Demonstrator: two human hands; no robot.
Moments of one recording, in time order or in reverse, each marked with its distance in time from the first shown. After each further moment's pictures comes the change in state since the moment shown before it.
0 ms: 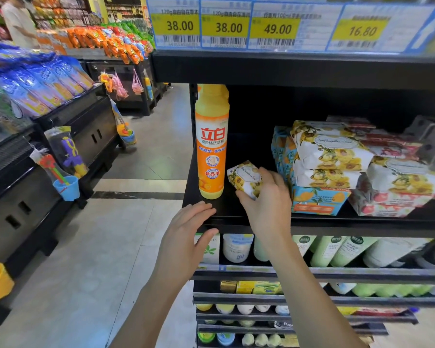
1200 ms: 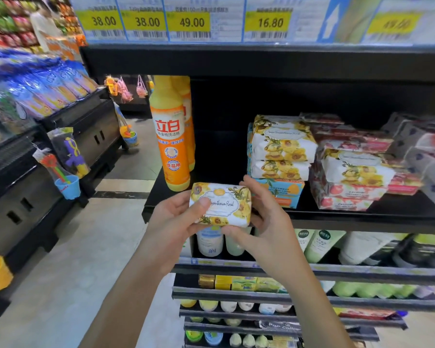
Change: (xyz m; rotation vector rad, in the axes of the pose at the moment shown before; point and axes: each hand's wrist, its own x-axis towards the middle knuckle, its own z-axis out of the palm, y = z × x) left_hand 0.000 0.104 -0.003 -1.103 -0.096 -0.336; right_hand -0.049 0.065 -0.090 0.846 -0.451 -0.098
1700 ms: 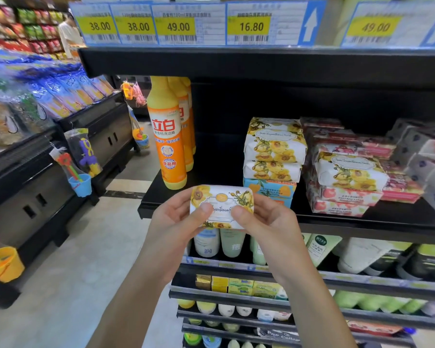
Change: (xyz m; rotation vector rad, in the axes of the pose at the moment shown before) left_hand -0.017 -0.005 0.028 -0.033 0.106 0.062; right_hand -0.002 -0.015 -0.018 0.259 0.050 0.157
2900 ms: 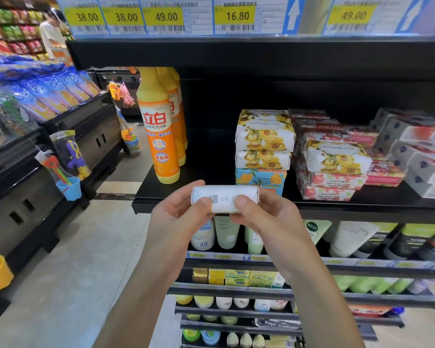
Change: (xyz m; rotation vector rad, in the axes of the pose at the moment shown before) left_hand -0.017 0.000 0.017 -0.046 0.085 0.008; right_hand -0.020 -0.010 -0.005 0.079 0.056 0.066
